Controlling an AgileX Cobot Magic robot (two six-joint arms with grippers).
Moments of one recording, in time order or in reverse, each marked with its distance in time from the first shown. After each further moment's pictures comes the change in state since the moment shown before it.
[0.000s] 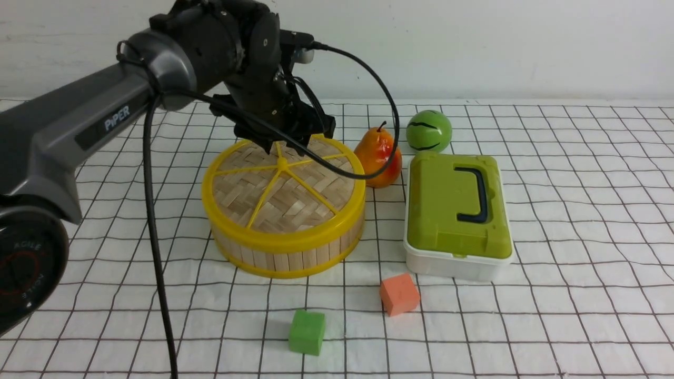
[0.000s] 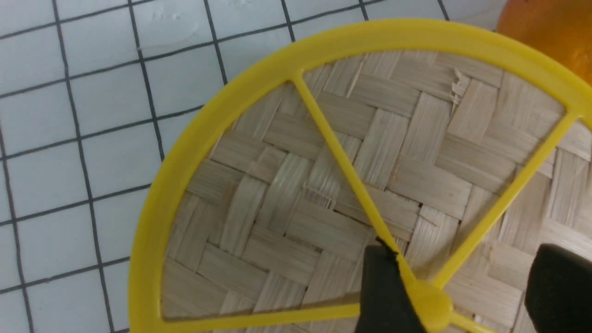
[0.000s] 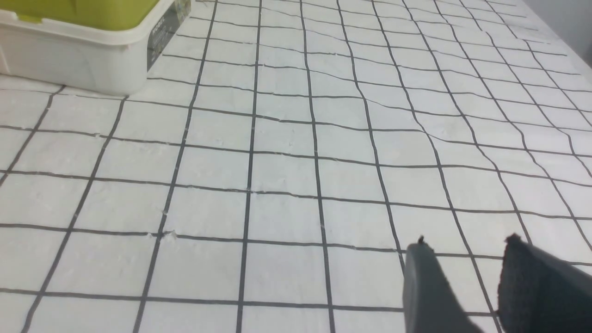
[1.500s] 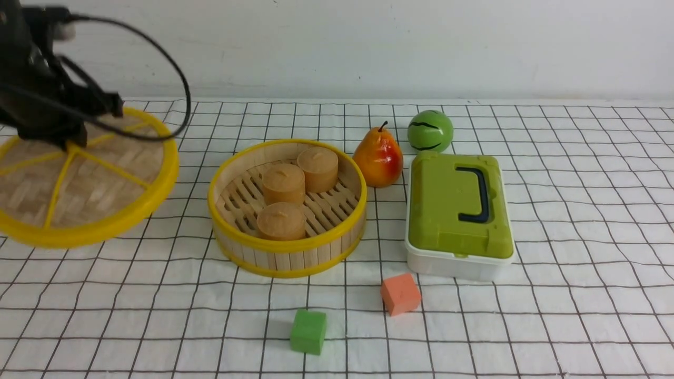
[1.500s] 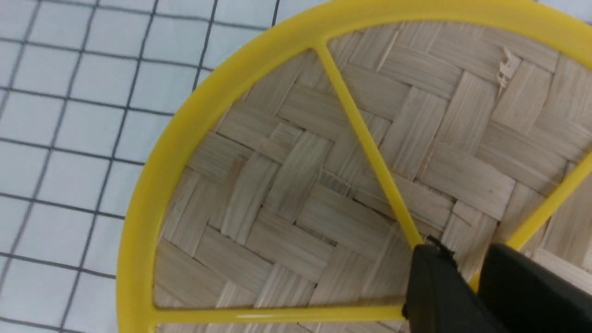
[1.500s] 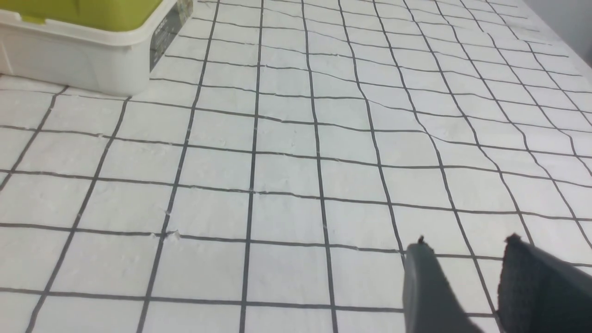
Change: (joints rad) right arm 0.000 0.000 0.000 0.000 0.000 0.000; left arm 0.439 -0.333 0.518 0.073 -0.217 -0.054
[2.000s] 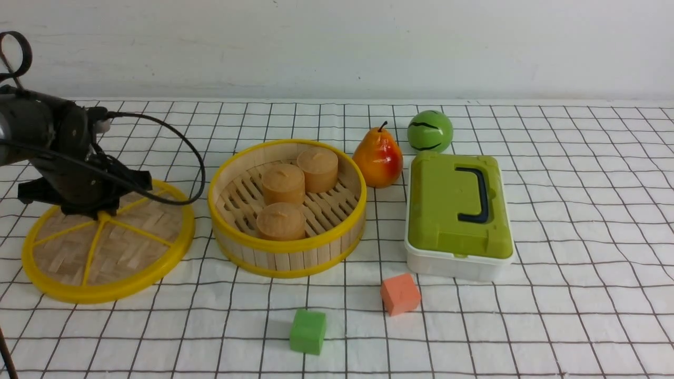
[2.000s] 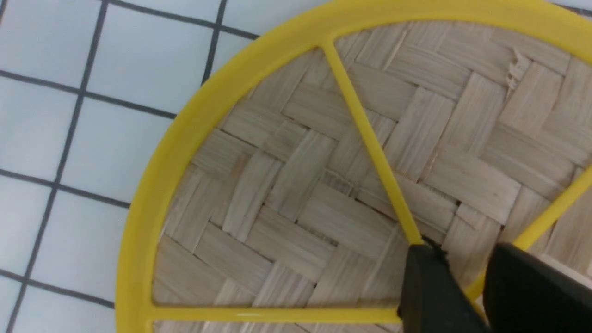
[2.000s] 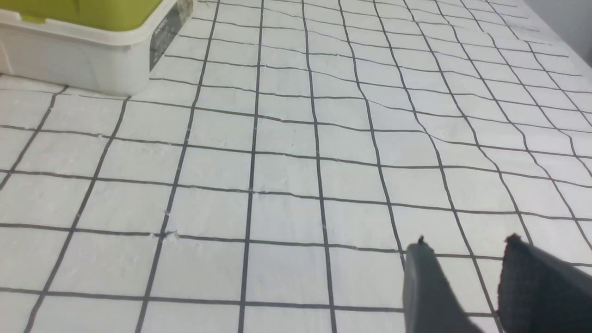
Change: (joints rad) right arm 0.000 0.000 0.000 0.000 0.000 0.000; left arm -0.001 0.160 0.085 0.046 -0.148 -0.156
